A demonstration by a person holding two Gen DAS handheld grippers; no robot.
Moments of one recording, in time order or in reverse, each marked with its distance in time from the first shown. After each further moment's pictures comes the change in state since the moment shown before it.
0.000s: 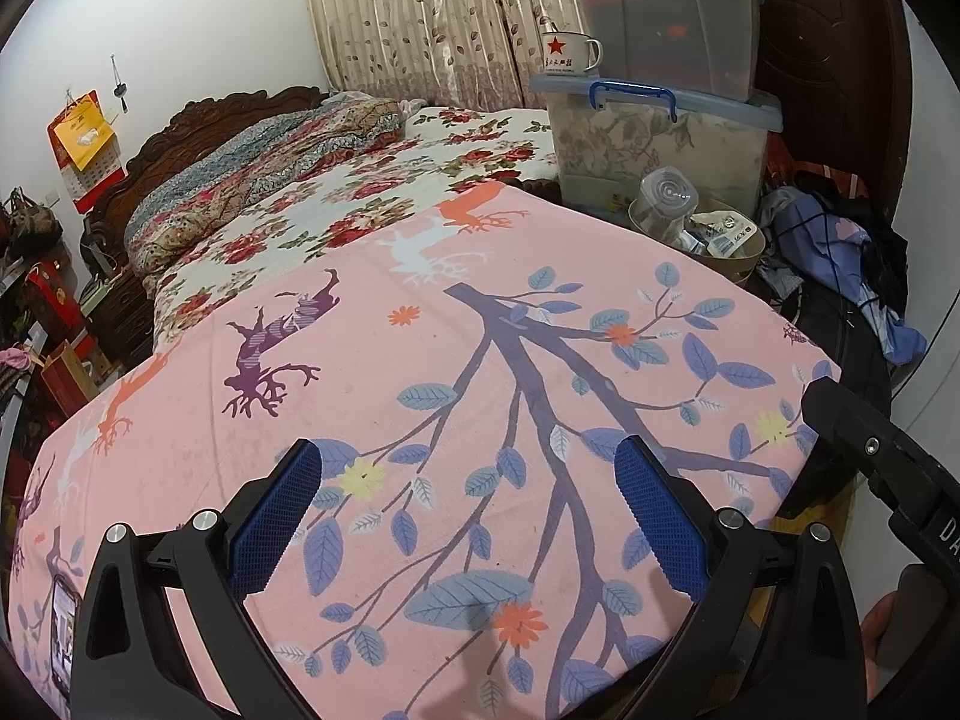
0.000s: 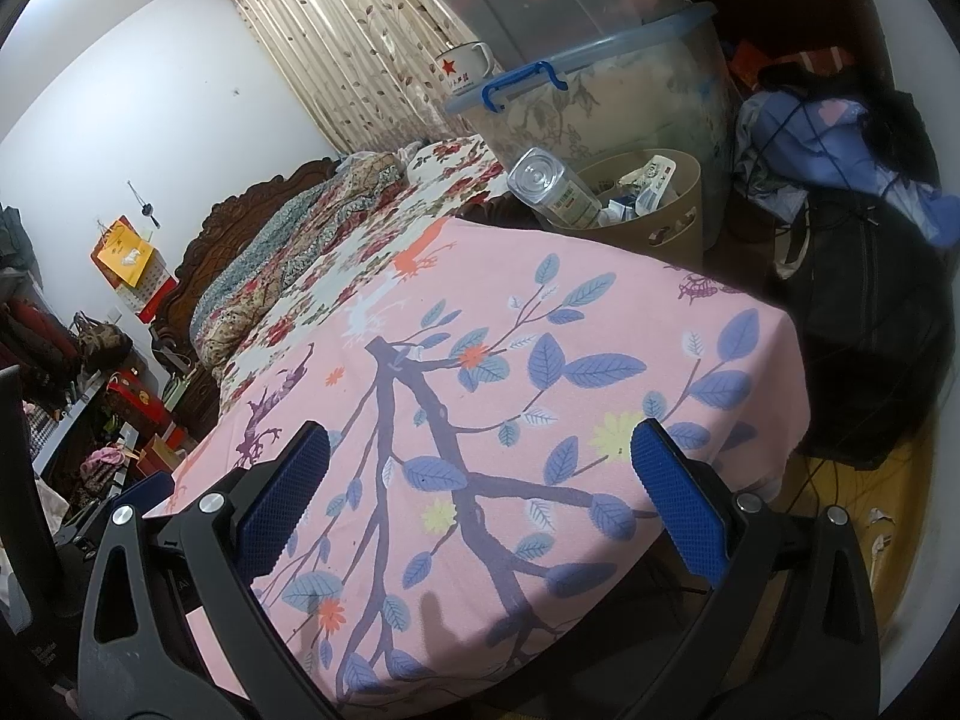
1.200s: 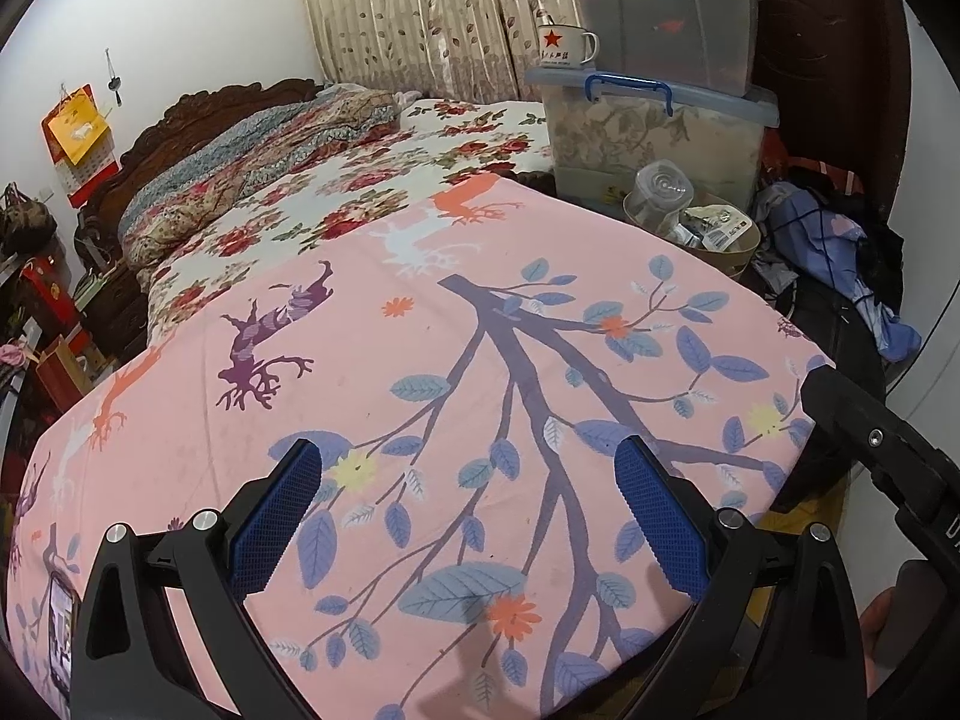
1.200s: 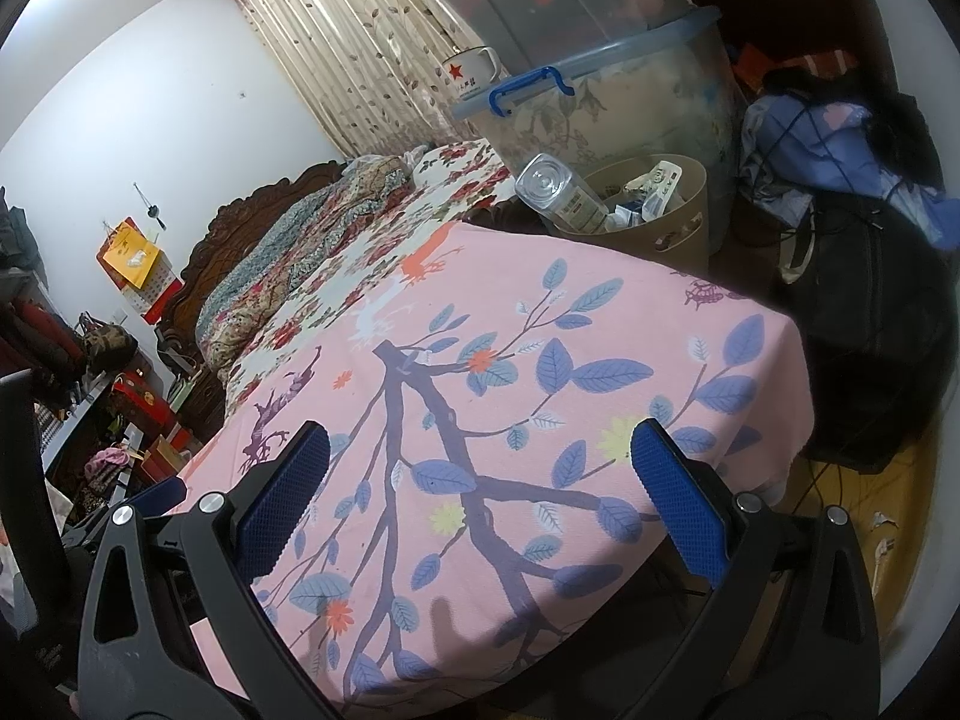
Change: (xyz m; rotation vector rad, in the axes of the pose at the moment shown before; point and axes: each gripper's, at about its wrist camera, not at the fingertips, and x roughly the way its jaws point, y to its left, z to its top) left arm 0.001 0.001 -0.003 0.006 0.020 -0.016; right arm -0.001 0.005 0.002 -0.003 -0.009 0.012
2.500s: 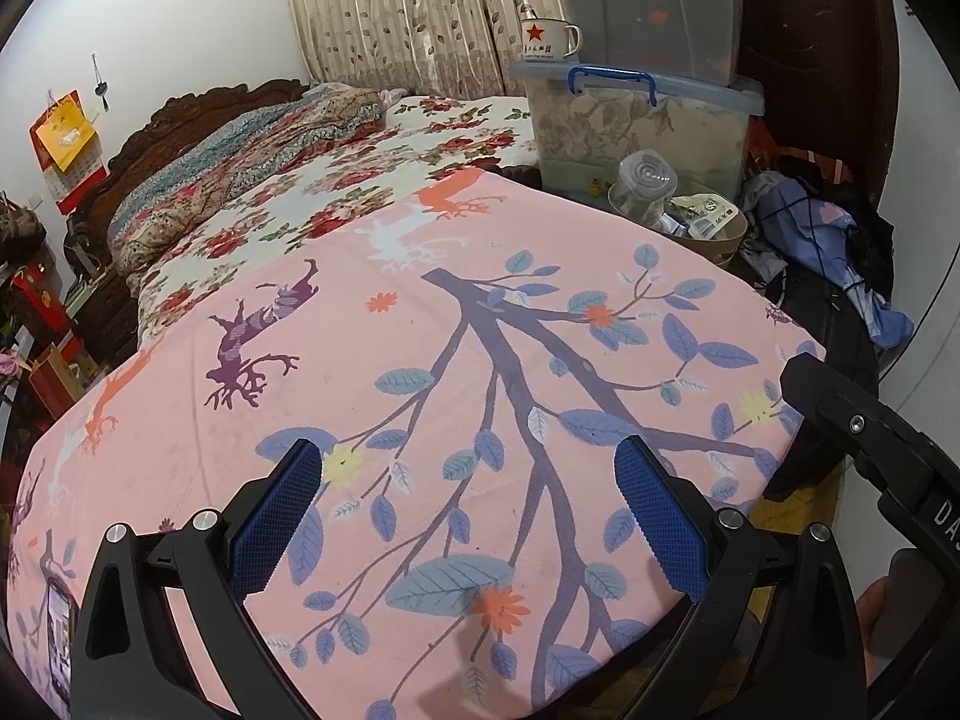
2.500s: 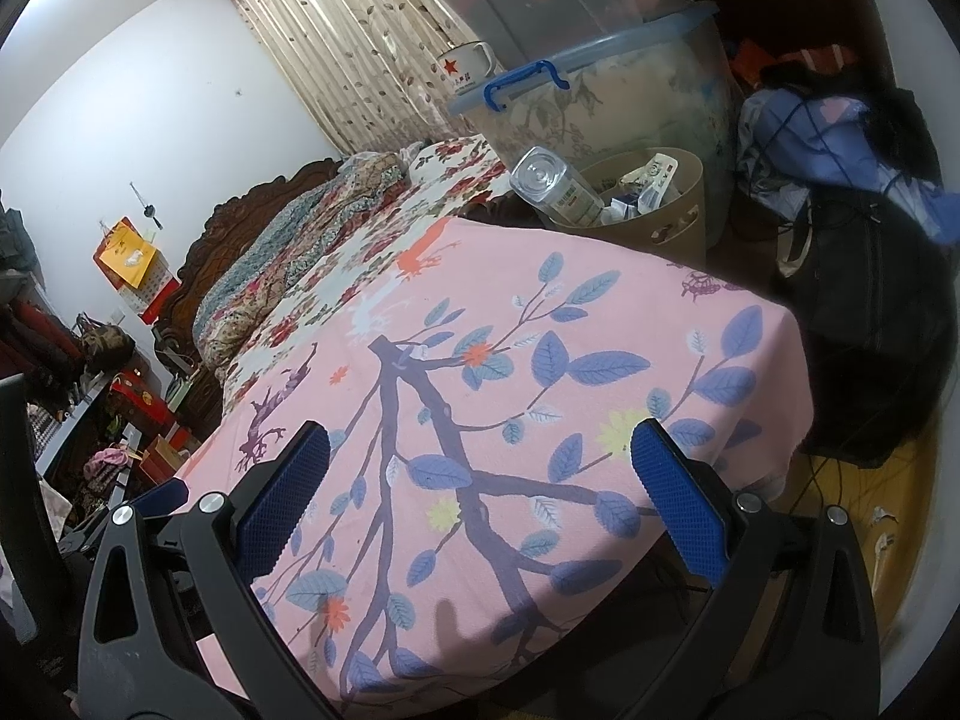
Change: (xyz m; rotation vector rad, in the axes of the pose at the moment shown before) left arm 0.001 -0.005 -0.005 0.020 0.008 -0.028; right arm 0.002 0.000 -0.004 0.003 0.005 -0.002
